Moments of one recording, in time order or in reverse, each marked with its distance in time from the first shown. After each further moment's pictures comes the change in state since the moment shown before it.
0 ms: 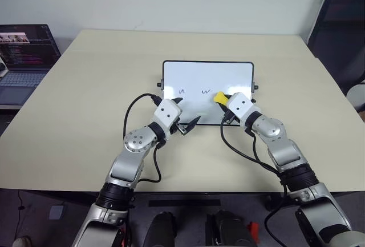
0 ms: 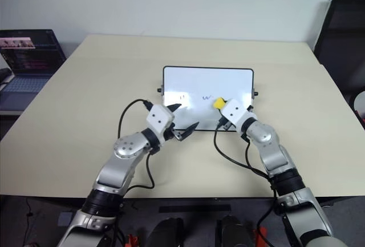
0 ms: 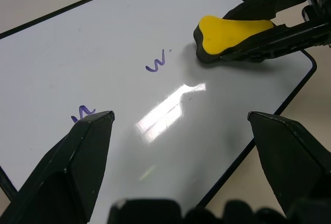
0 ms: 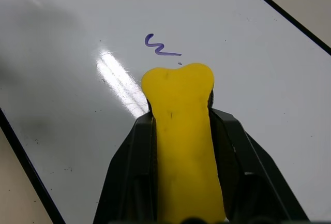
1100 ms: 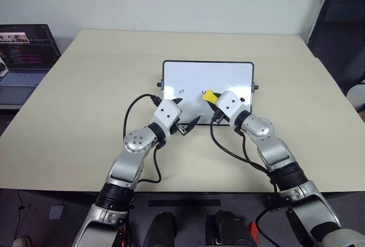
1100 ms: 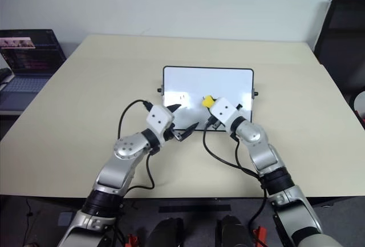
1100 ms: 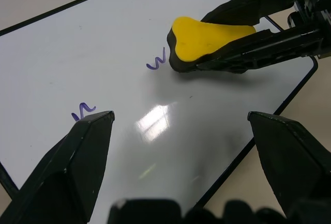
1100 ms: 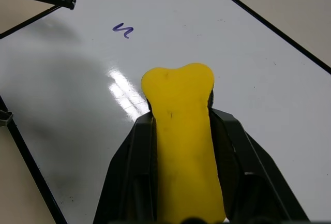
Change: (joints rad) left arm 0.005 -0.001 0.000 0.000 0.000 0.000 0.005; right arm -0.028 0.078 0.030 0.000 0.001 0.002 -0.020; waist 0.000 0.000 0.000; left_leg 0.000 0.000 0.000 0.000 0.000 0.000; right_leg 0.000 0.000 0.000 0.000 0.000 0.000
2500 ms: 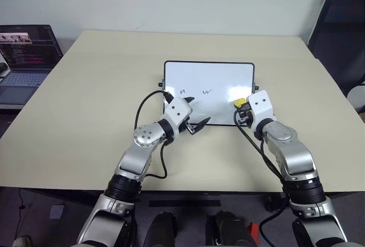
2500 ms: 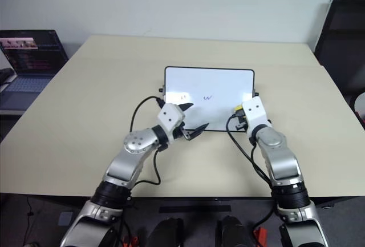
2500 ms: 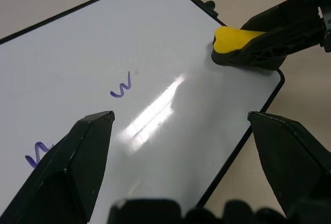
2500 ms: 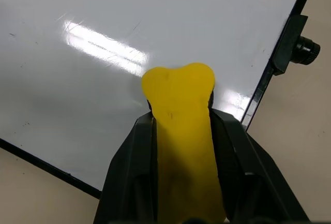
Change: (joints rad) left arm -0.074 -0.029 -0.052 0.089 0.002 -0.042 -0.060; right arm 0.137 -0.018 -0.181 -0.340 0.155 0.643 -0.142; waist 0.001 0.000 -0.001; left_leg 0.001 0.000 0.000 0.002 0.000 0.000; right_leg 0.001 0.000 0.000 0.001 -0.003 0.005
